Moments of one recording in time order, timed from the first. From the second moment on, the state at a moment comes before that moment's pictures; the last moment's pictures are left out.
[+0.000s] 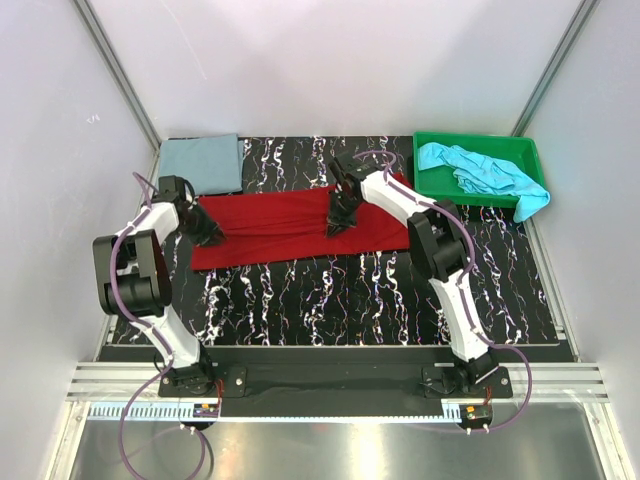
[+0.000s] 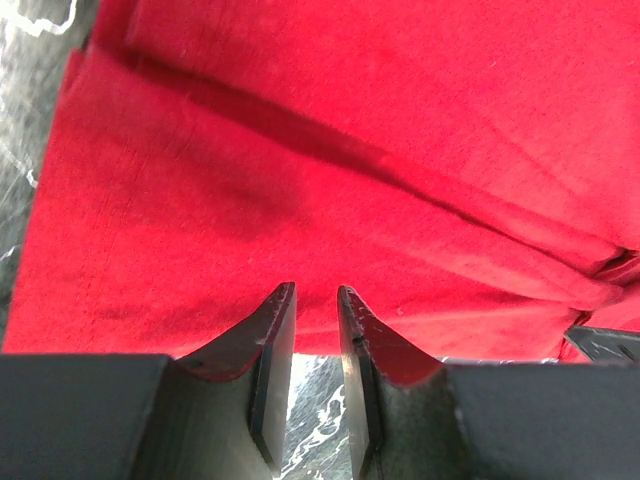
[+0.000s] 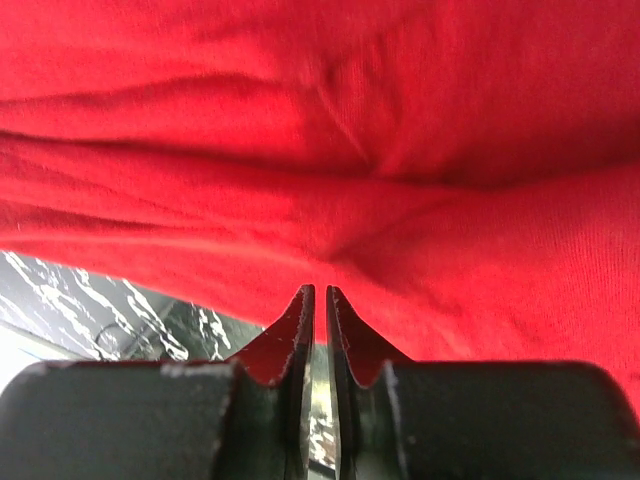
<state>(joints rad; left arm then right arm) 0.18 1.74 1.12 -0.54 0.29 -0.58 0.54 2.34 1.96 -0.85 -0.27 0.66</state>
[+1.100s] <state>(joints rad) 0.21 1.77 1.16 -0.54 0.32 -0.58 0.51 2.57 2.36 -0.88 -0.17 0.65</state>
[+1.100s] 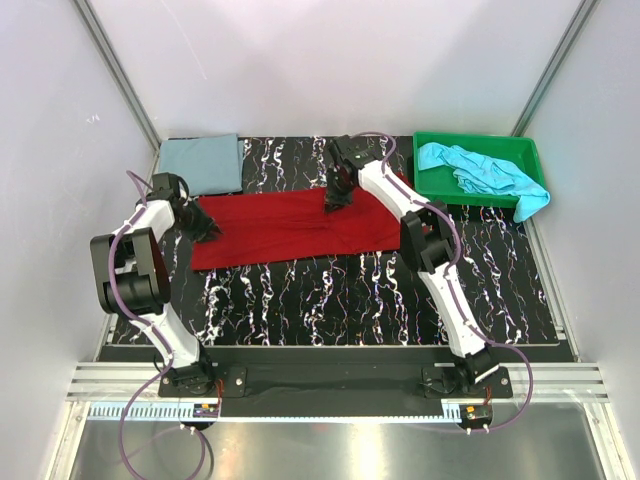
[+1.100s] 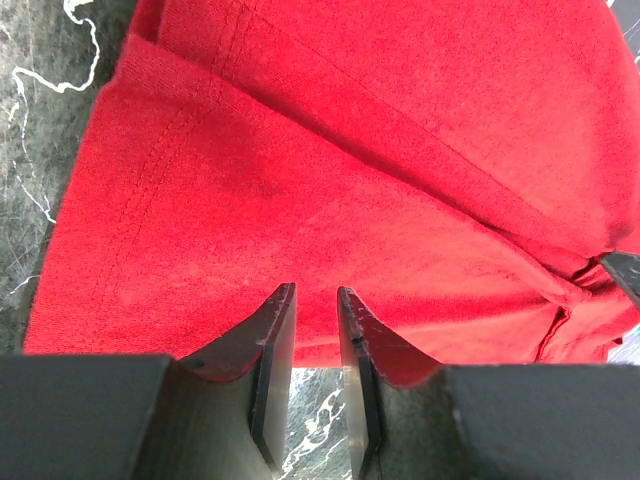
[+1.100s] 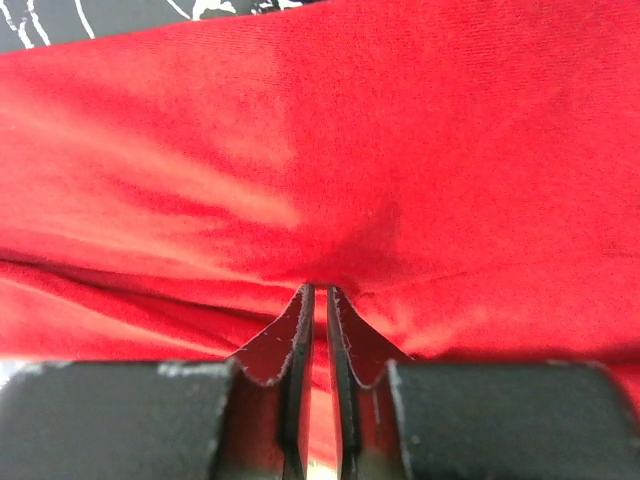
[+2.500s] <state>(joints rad) 0.23 1.85 1.16 -0.56 0.29 -0.55 0.56 2.52 2.24 -0.85 -0.12 0.62</state>
